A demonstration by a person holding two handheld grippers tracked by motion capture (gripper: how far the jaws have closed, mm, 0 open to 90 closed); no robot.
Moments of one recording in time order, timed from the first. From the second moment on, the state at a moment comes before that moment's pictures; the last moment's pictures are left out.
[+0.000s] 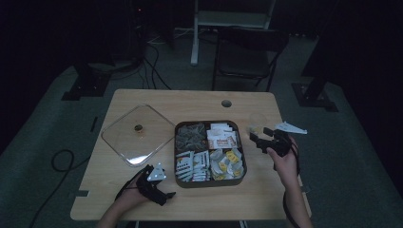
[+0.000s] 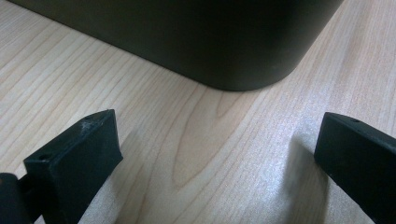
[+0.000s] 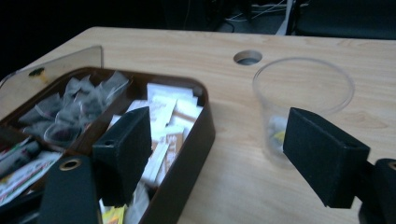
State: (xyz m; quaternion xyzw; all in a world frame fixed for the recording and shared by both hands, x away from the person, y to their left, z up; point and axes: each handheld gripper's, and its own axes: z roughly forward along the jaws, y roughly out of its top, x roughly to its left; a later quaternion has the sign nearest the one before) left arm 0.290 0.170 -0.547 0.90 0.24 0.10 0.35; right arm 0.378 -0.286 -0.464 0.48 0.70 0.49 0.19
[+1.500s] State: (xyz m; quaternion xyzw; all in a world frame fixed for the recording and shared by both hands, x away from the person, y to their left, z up) left arm 0.290 0.170 -0.547 0.90 0.24 0.10 0.35; right arm 0.324 -0.296 -0.547 0.44 0.76 0.45 0.15
